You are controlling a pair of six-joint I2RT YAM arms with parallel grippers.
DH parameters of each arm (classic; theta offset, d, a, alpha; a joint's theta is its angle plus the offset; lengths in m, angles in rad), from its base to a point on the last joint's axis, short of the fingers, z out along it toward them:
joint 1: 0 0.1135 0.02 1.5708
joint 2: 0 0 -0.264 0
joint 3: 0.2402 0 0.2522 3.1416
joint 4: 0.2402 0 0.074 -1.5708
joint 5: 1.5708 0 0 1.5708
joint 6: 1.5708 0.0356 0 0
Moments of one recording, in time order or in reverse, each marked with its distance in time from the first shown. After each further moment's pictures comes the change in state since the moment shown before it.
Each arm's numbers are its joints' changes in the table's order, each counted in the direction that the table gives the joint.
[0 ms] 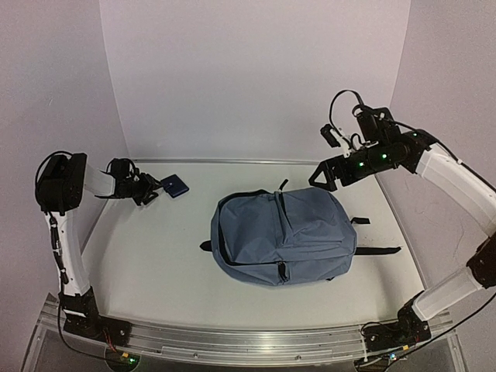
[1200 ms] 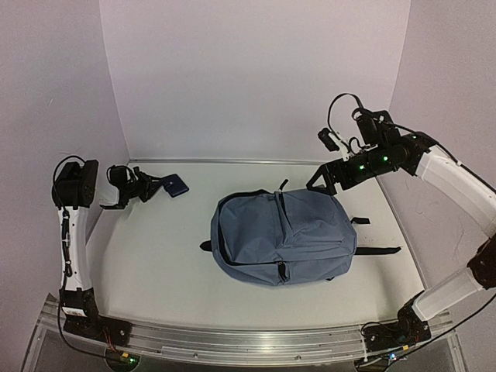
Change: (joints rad) left arm 0.064 -0.309 0.160 -0.479 0.238 -0.267; right arm 0.000 0.012 -0.031 0.001 -0.100 -0.001
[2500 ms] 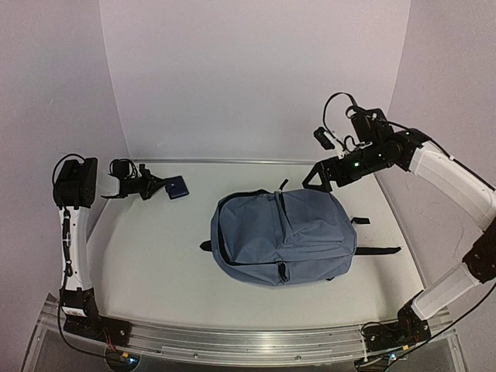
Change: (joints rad) left arm -0.003 -0.023 0.173 0.330 0.089 0.198; right arm 0.000 -0.055 0.037 0.004 -0.010 0.007
